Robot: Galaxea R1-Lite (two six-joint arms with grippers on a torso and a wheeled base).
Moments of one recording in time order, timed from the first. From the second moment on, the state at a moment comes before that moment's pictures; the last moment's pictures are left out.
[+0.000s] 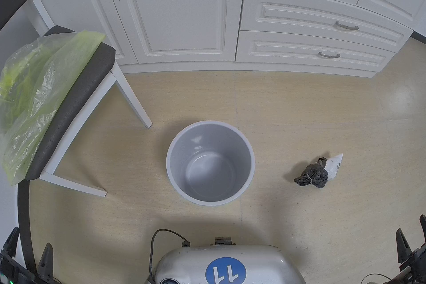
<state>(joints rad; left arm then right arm) 0.00 0.02 -0.02 0.00 0.00 -0.01 0.00 0.02 -0.02 -0.01 -0.04 0.03</state>
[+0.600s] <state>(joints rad) 0.00 0.02 -0.02 0.00 0.00 -0.01 0.00 0.02 -0.02 0.00 -0.03 0.03</state>
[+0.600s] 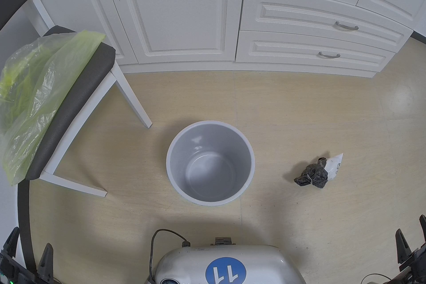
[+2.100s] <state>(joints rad) 0.00 0.02 -0.03 -0.07 -0.04 0.00 0.00 0.02 -0.04 -0.14 0.01 0.08</state>
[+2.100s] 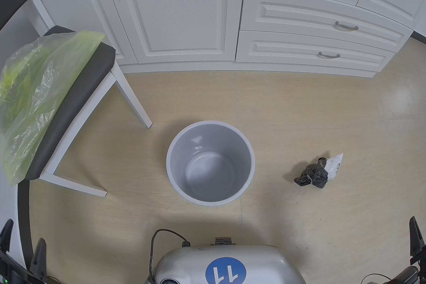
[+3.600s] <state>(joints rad) 0.99 0.90 -0.40 -0.30 -0.59 0.45 0.17 0.85 -0.49 -0.29 -0.23 0.12</state>
